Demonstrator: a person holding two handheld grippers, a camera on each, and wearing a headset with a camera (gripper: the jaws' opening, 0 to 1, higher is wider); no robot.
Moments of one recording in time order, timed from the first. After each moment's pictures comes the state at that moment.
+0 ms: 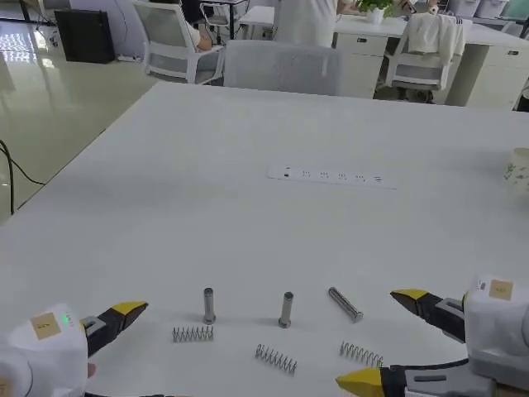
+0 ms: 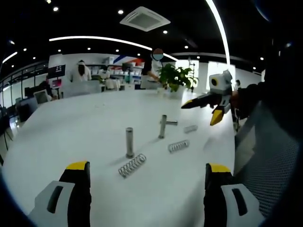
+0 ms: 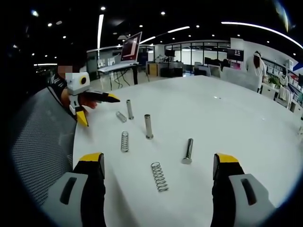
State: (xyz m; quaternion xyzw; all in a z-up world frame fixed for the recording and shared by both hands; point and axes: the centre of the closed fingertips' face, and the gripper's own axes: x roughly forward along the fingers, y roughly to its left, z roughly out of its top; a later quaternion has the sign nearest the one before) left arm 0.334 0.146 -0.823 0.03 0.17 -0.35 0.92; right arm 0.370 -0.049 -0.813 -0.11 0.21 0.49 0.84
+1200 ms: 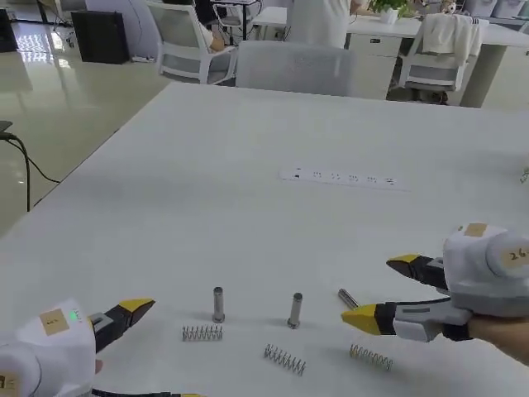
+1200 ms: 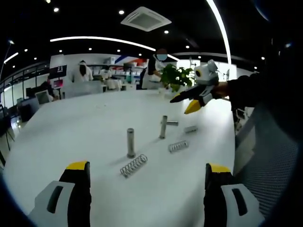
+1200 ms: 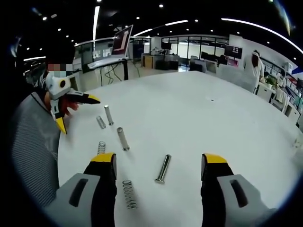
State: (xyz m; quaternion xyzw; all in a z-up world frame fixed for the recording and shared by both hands) left arm 0.332 0.151 -0.822 0.03 0.17 -0.34 0.92; right arm 0.430 -0.041 -0.802 -0.15 0.24 0.46 0.84
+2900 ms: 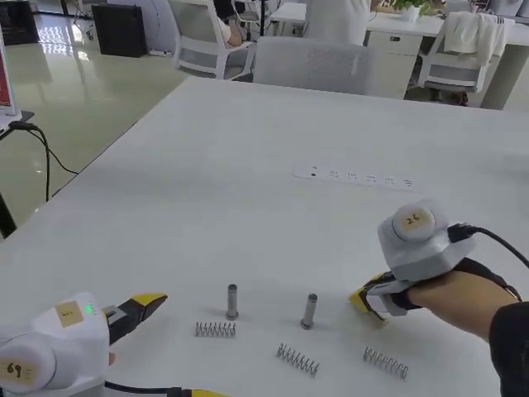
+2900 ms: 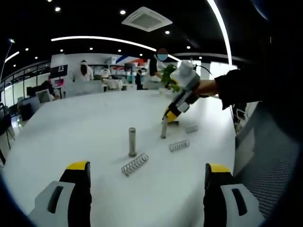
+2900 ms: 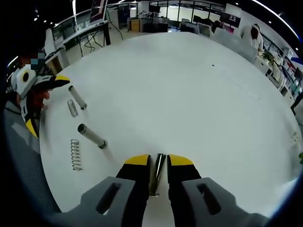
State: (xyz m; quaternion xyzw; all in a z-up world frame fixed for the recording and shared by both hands) left arm 0.331 0.154 -0.822 0.03 0.17 -0.34 0.93; right arm 0.461 -0.026 -0.858 -0.21 0.40 0.38 0.81
